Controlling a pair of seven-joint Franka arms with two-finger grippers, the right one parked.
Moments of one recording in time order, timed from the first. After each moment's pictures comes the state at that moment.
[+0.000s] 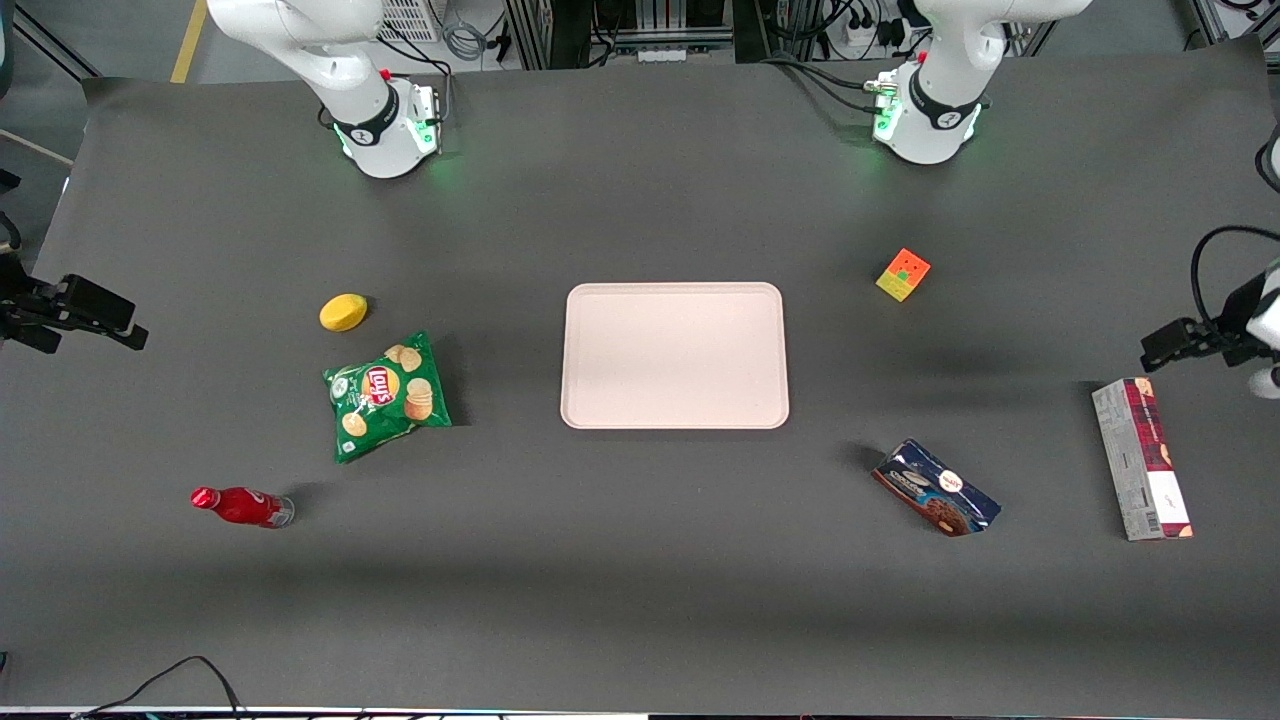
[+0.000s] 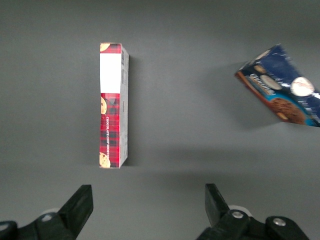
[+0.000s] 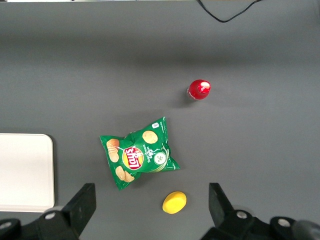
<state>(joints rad) -0.05 0.07 0.24 -1.91 0.02 2.05 0.14</state>
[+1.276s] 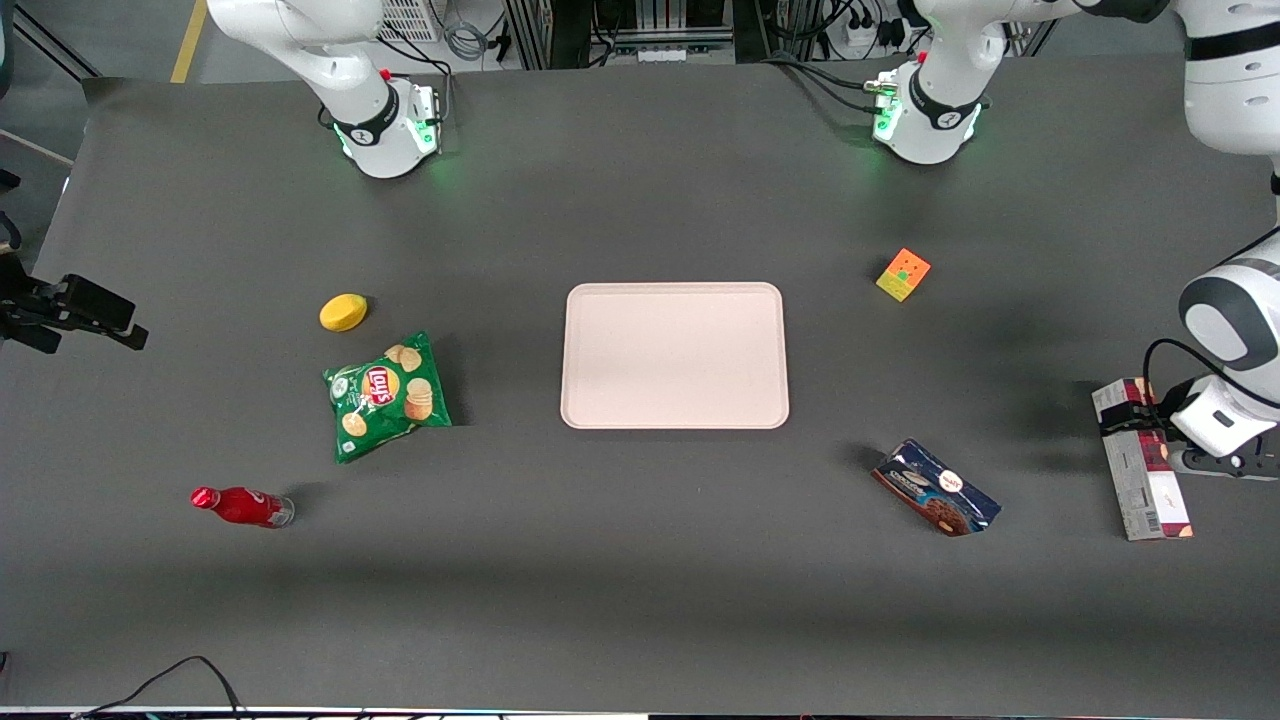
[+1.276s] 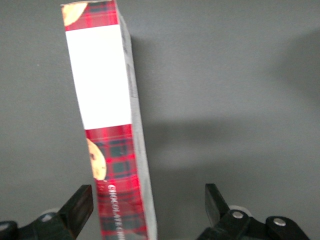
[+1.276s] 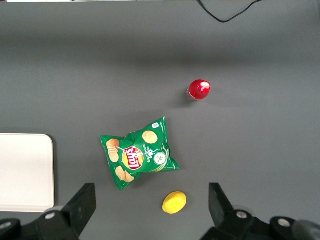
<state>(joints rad) -0.01 0.52 0.35 -1.85 -0.26 2.37 0.59</state>
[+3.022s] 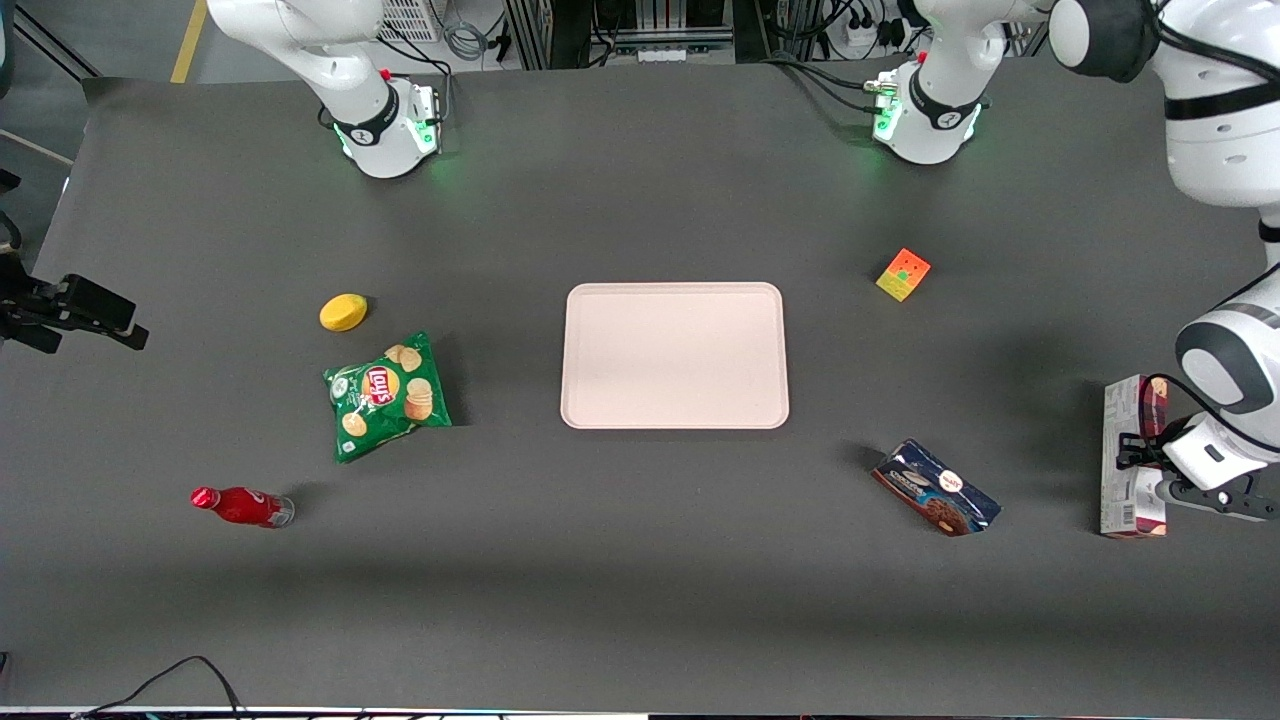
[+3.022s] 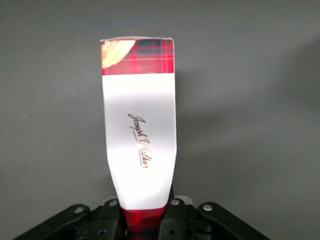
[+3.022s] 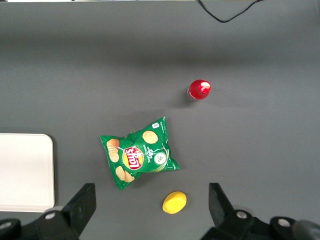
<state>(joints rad) -0.03 0.66 0.36 -1.67 -0.31 2.28 0.71</state>
